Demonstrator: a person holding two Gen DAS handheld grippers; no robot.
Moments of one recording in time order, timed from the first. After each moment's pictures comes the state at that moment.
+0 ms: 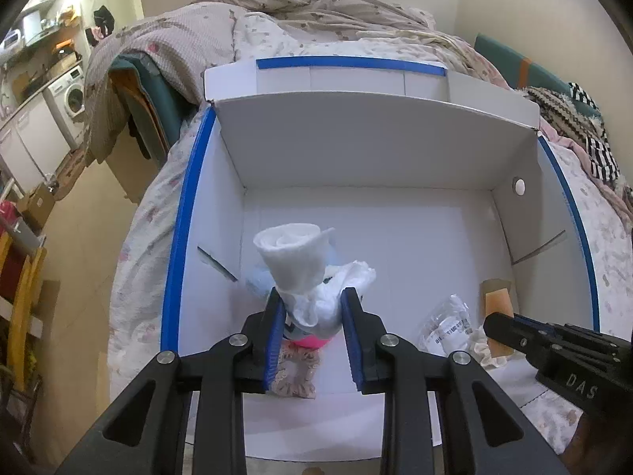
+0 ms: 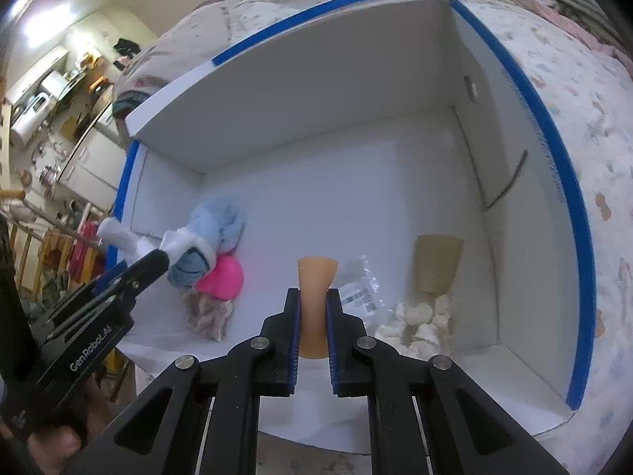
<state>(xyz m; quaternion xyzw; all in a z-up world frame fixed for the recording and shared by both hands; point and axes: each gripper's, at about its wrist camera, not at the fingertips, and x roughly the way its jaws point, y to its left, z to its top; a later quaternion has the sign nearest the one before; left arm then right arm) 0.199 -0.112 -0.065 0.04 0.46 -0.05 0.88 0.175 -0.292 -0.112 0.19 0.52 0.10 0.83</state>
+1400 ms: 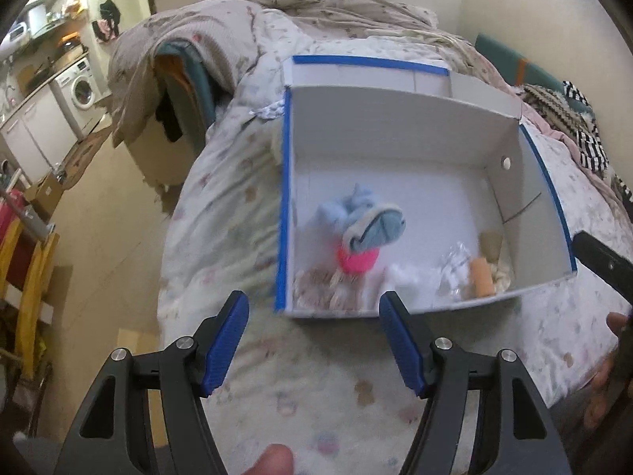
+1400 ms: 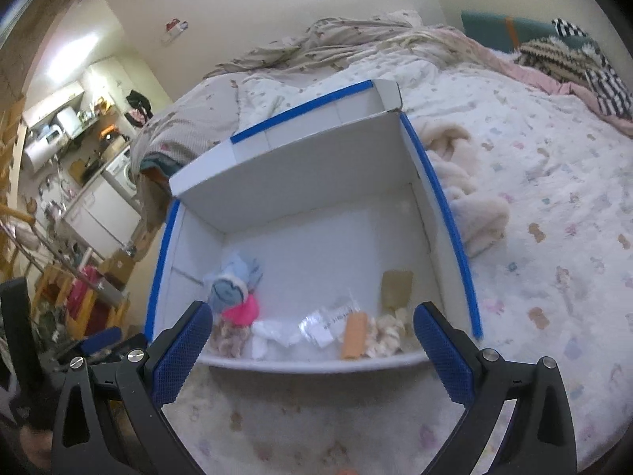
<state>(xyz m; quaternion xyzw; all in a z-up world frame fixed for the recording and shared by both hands) 0.129 -0.052 -0.028 0.03 0.47 -0.05 0.88 0.096 -0.309 -0.047 0.18 0.39 0.06 0.90</state>
